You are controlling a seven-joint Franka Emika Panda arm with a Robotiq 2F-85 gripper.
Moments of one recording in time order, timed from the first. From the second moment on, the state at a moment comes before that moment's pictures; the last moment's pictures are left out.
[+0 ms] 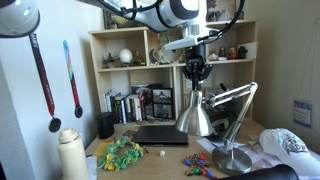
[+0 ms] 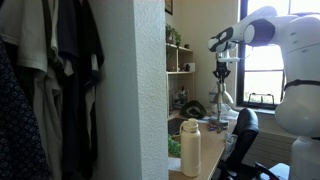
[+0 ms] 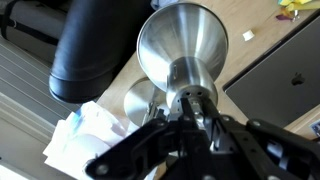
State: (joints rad) arm -0.28 0.28 -0.23 -1.40 0.04 1.71 -0.08
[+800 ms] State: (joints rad) arm -0.31 0.32 -0.21 -1.34 0.06 1.65 -0.40
